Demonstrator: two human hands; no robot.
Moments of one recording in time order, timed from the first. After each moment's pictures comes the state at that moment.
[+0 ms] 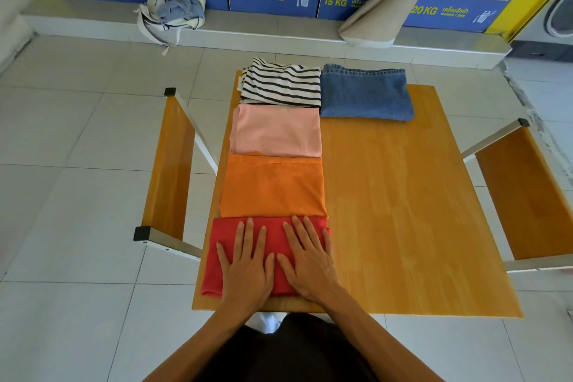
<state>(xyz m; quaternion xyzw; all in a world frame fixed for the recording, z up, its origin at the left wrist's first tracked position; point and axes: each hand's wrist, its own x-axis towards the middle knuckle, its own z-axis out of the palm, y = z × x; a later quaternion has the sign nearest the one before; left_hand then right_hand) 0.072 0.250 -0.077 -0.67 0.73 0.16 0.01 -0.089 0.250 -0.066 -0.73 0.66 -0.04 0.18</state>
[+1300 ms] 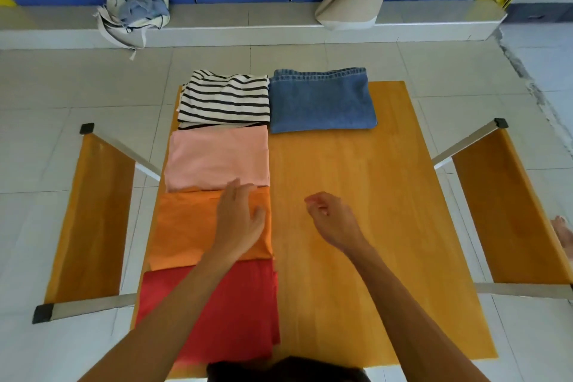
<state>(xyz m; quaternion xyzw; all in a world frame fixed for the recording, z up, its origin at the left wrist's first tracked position) -0.059 0.076 0.000 -0.66 0.67 0.29 -0.15 -0.262 0.105 -0.005 -0.50 0.72 -0.24 0.42</state>
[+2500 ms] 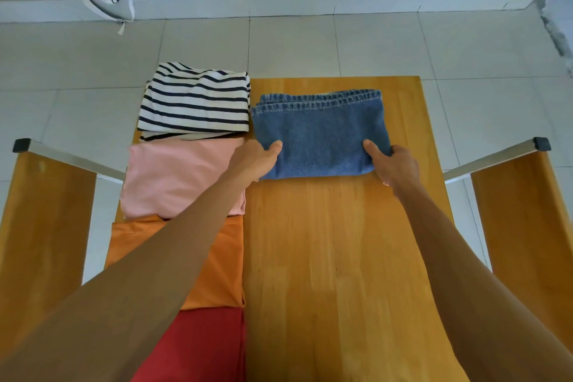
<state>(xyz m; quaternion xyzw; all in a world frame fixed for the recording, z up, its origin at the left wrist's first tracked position) -0.164 -0.114 -0.029 -0.72 0.57 0.39 -0.01 -0.434 -0.053 -0.046 -0.33 0.84 -0.23 0.37</state>
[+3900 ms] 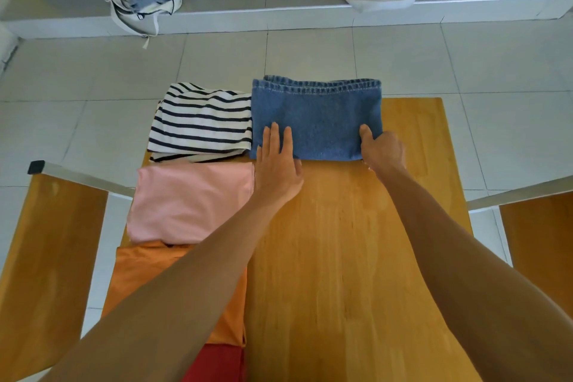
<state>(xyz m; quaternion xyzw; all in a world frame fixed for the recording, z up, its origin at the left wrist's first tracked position) -0.200 -0.133 -0.059 -0.66 0.72 0.18 -0.03 -0.408 -0.157 -0.068 -0.35 0.85 -0.21 0.34</state>
